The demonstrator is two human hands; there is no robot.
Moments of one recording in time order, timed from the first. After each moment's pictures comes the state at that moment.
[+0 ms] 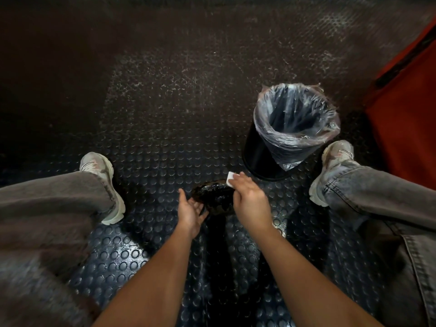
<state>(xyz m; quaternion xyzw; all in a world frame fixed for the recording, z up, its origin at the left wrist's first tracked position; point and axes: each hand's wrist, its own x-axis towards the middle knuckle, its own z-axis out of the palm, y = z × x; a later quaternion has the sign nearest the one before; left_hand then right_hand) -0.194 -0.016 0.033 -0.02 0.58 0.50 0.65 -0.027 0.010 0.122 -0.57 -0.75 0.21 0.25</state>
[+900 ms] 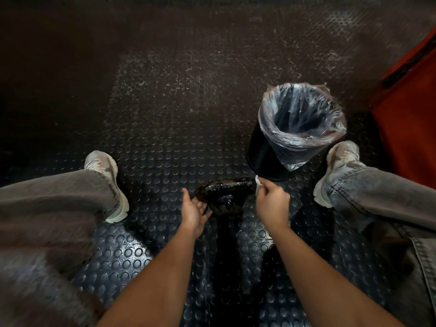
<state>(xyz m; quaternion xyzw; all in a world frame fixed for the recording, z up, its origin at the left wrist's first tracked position) -0.196 -0.017 0.022 -0.02 0.58 0.49 0.65 -0.001 0.022 0.127 -0.73 -0.55 0.30 0.26</state>
